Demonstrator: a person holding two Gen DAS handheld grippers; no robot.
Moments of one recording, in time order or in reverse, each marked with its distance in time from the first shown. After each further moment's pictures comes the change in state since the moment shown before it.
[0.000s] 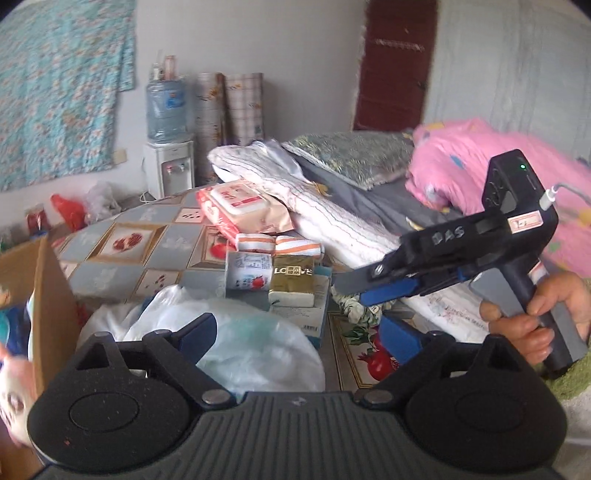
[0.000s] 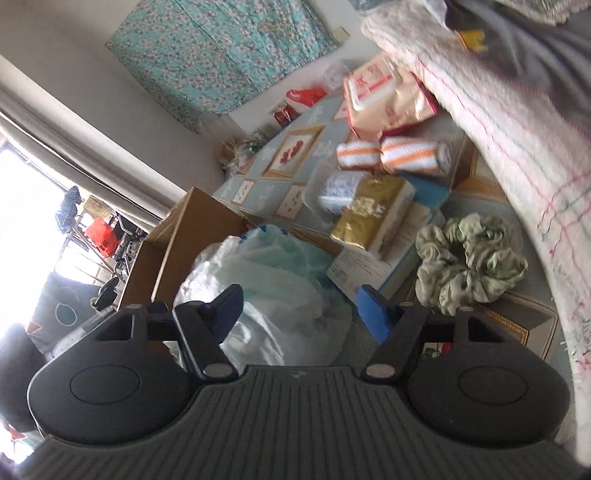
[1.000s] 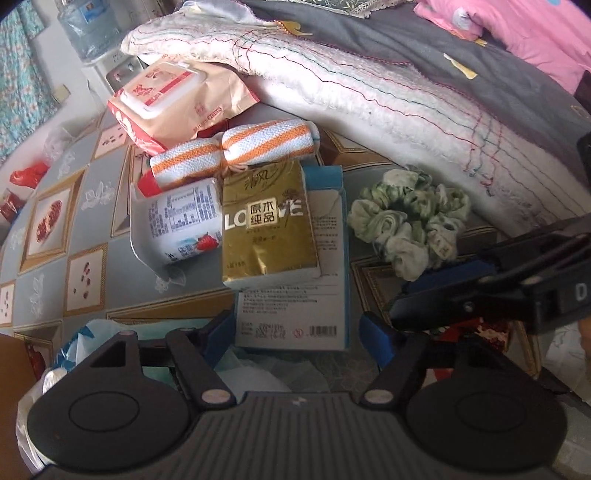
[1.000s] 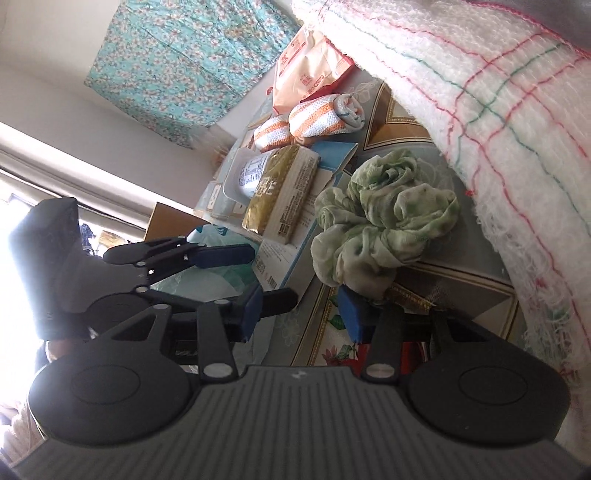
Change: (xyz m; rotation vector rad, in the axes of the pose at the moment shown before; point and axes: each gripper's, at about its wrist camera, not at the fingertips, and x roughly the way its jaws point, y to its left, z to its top) left arm 0.190 -0.026 0.031 0.227 0.529 0.051; right arm 0.038 -0.090 -0.020 0.172 -0.003 0.095
